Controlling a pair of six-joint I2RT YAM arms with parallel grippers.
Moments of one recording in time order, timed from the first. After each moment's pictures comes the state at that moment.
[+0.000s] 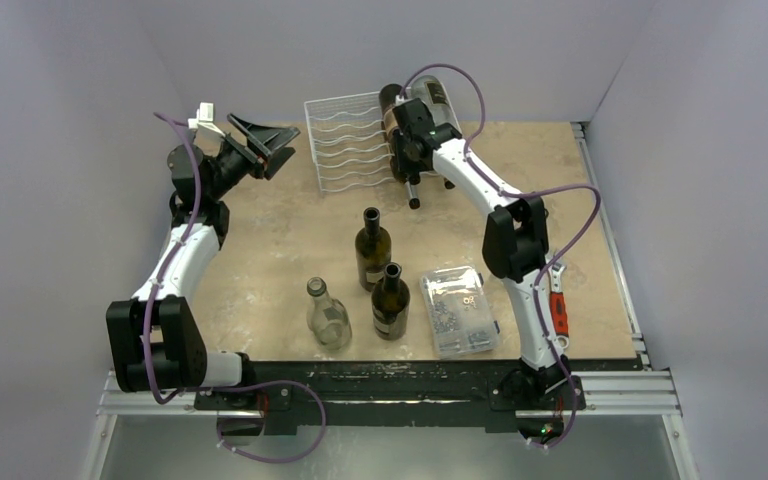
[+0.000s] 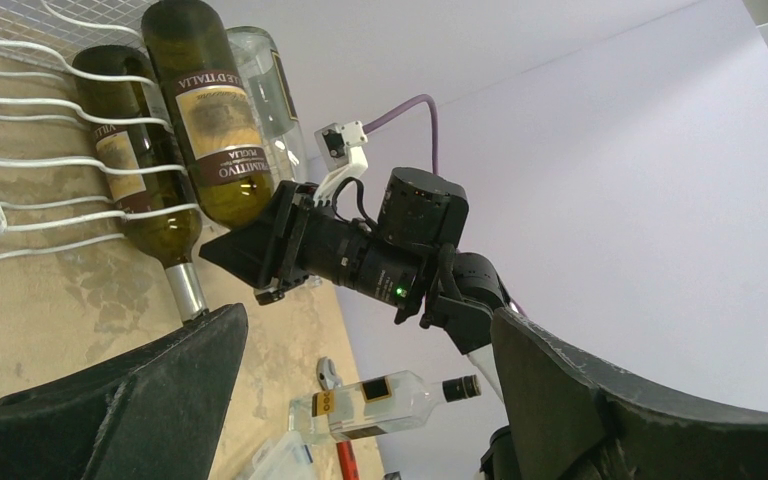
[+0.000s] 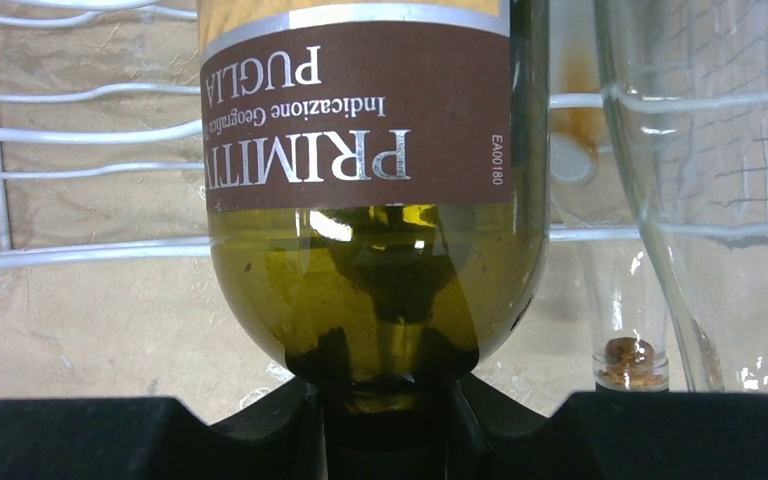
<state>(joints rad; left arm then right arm) 0.09 1.37 0.95 0.53 0.73 -1.23 0.50 2.31 2.19 -0.74 0.23 0.29</state>
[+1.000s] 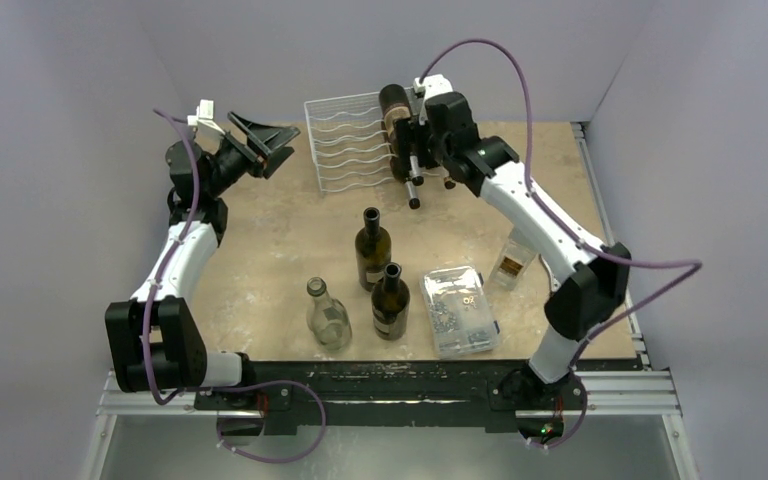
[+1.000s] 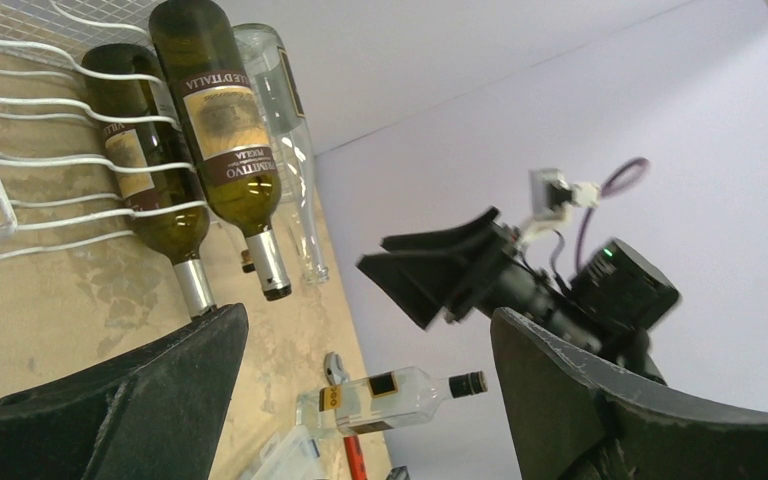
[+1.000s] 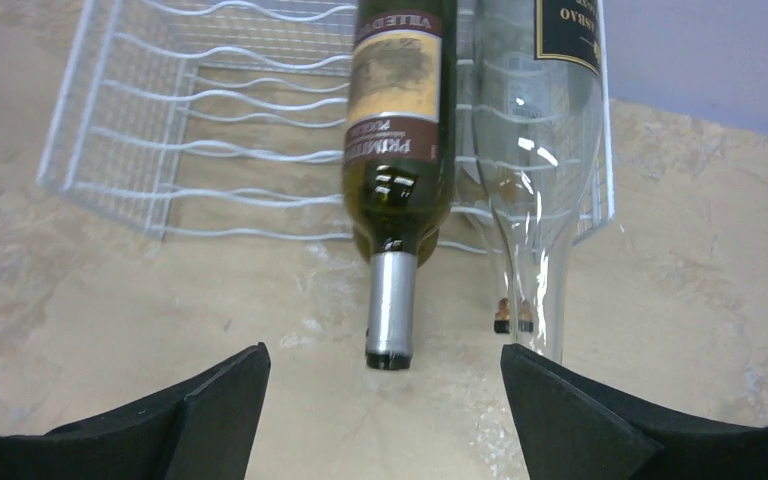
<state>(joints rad) 0.09 1.37 0.97 0.48 0.74 -1.20 0.56 1.77 1.80 -0.59 0.26 0.15</state>
